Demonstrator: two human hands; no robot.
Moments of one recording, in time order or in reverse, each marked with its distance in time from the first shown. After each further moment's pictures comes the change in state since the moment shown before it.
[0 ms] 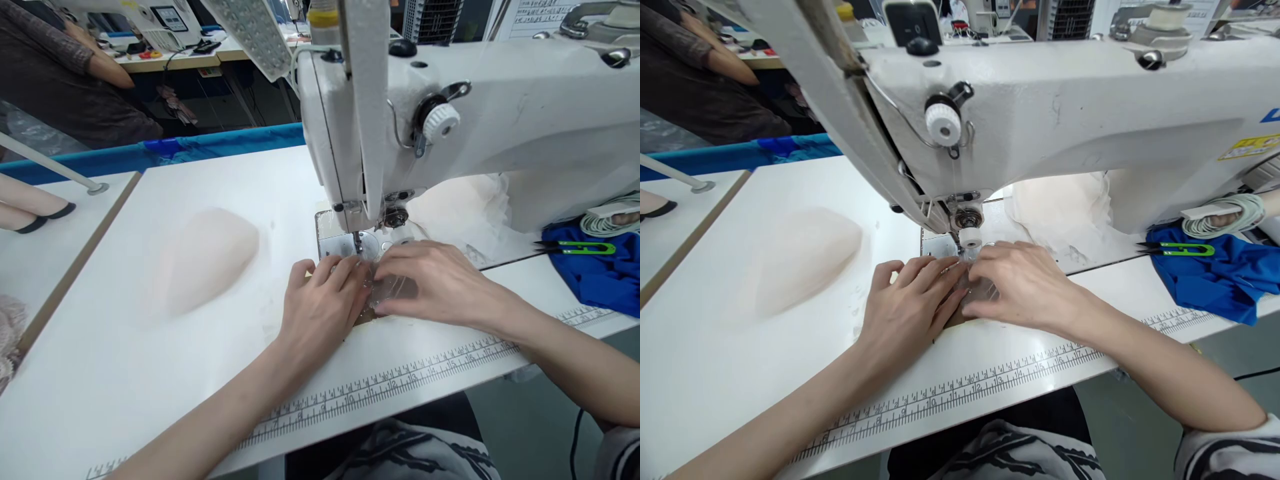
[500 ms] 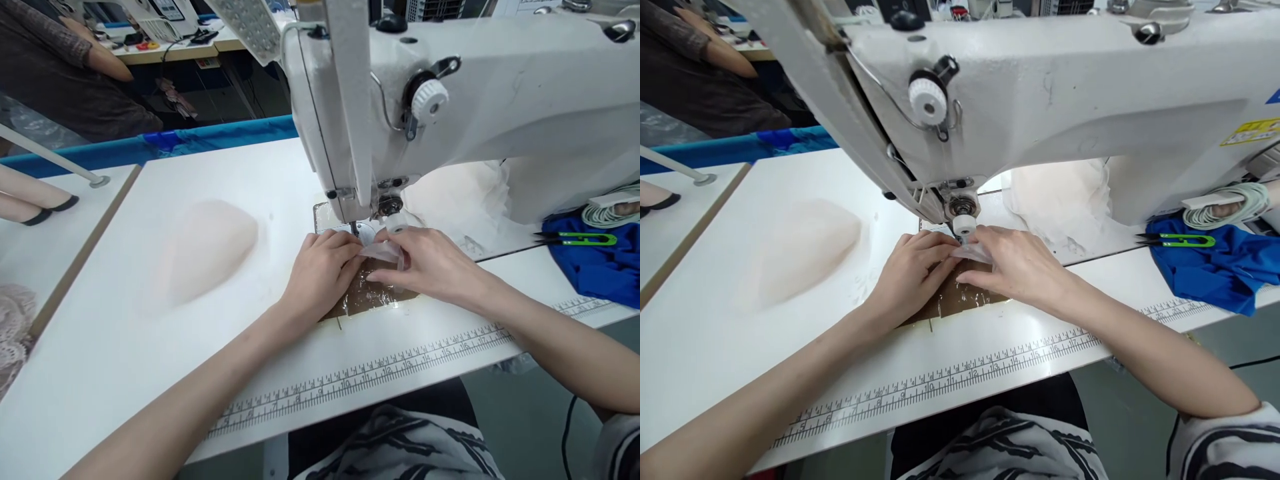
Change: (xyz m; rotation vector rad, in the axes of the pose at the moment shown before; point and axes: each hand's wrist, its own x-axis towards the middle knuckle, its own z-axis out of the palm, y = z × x) left_hand 0.027 -0.016 0.007 -0.370 -0.153 -0.134; right_hand 0.004 0.006 0.004 0.171 0.068 0.157
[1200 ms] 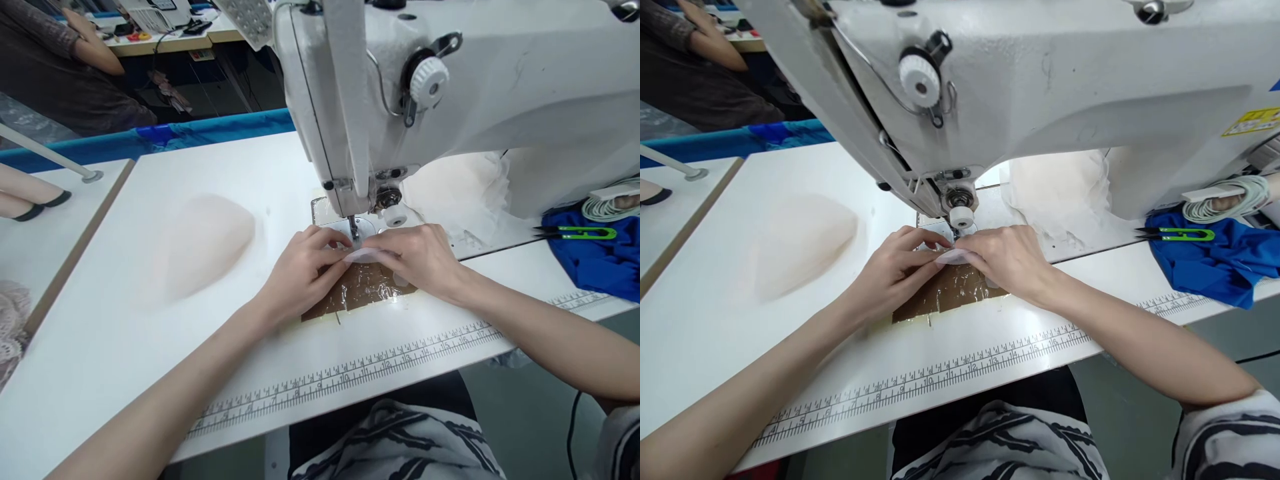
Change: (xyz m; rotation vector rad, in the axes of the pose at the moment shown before) left_hand -0.012 -0.022 -0.011 -0.063 -0.009 0.184; right_hand 0.004 0.008 0.026 -0.125 0.251 -0.168
